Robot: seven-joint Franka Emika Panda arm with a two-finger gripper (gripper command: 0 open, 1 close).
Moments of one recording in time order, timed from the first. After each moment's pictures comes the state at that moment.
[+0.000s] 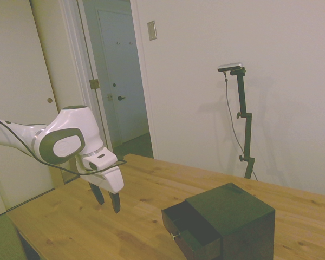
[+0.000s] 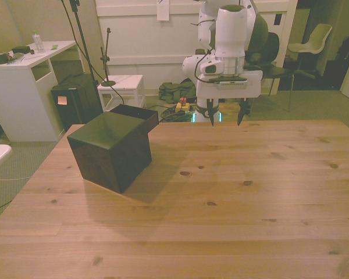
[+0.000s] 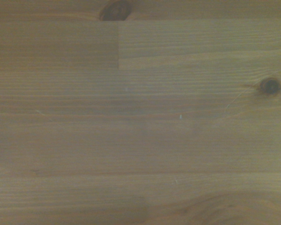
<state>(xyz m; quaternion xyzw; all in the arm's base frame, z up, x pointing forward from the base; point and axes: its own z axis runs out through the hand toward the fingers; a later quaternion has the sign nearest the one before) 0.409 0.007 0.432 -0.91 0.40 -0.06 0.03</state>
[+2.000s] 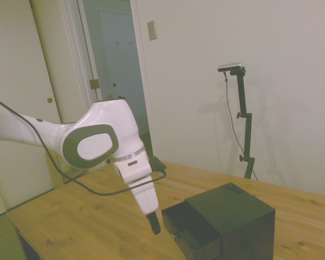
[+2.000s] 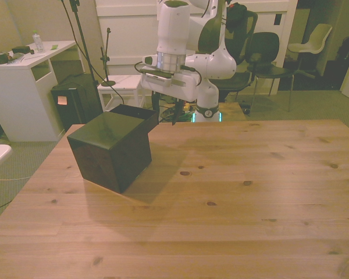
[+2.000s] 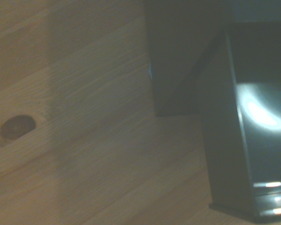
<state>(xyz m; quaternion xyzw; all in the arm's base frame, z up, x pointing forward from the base) 0.411 -0.177 0.454 -0.77 0.63 -0.10 -0.03</state>
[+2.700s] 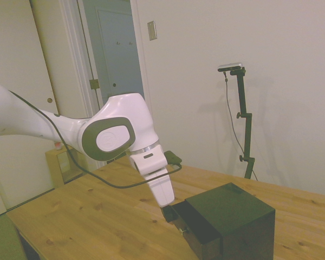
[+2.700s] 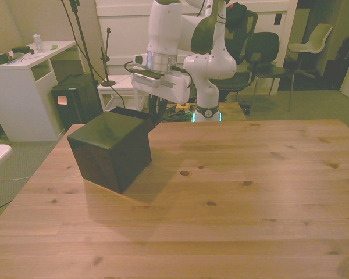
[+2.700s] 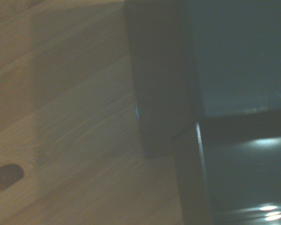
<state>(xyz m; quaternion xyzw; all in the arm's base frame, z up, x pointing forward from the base) 0.441 -0.203 0.464 -0.76 0.64 -0.10 -0.03</state>
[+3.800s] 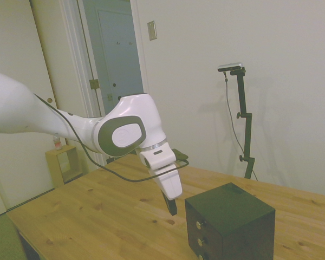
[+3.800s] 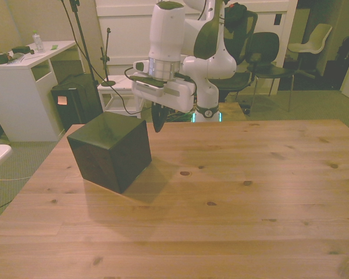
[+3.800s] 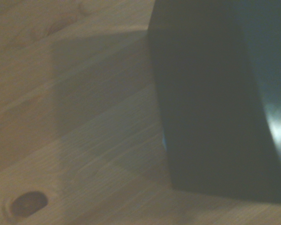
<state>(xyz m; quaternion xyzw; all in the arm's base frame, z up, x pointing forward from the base) 0.467 -0.177 0.455 -0.78 0.62 -0.09 -0.04</state>
